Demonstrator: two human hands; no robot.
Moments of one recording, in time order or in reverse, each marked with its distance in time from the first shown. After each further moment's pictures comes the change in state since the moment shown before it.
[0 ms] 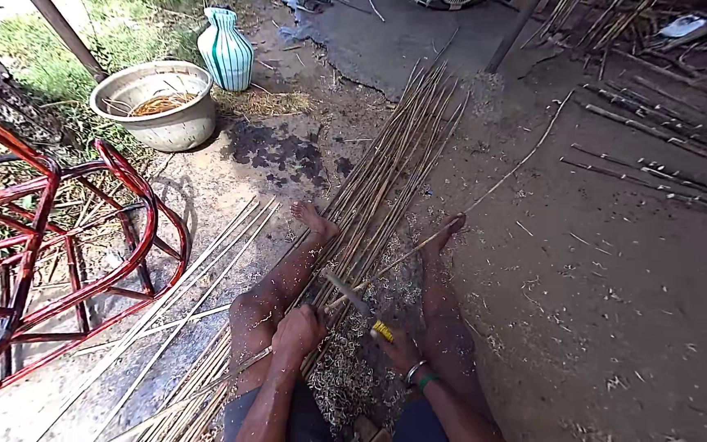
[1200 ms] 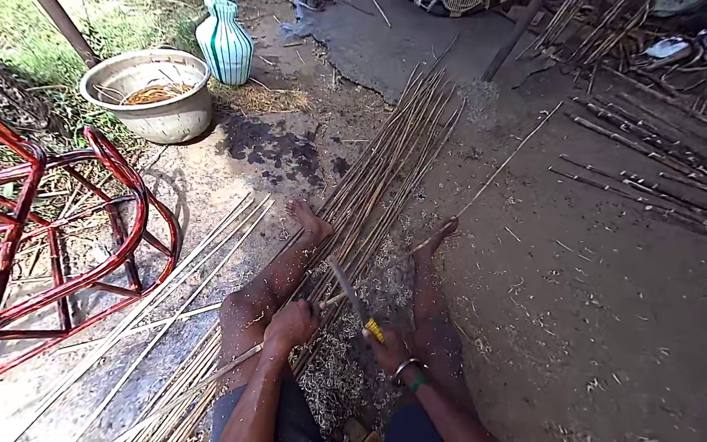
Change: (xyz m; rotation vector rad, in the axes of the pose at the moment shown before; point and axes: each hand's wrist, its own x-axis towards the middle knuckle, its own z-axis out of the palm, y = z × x) left_hand 0.026 -0.006 -0.007 -0.008 -0.096 0.097; right_hand -0.003 -0.009 -0.004 0.015 0.017 -0.006
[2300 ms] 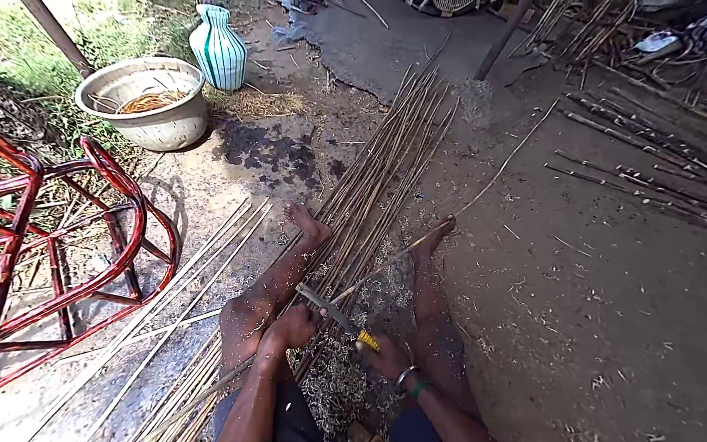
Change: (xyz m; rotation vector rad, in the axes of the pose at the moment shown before) left_hand 0.009 -0.012 -0.004 -0.020 -0.146 0.136; right_hand -0.001 0.002 0.007 -0.096 -0.071 -0.060
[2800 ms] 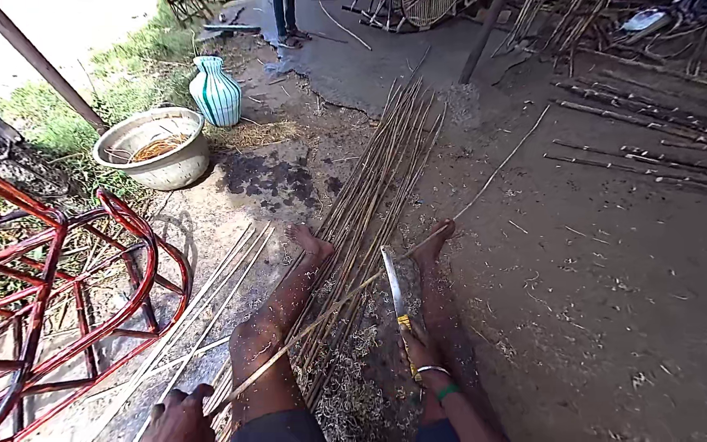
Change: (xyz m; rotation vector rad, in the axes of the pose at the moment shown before) left_hand -0.187 -0.061 -0.016 0.154 0.324 -0.475; right_hand 0.002 0.001 -0.023 0.701 0.314 0.223
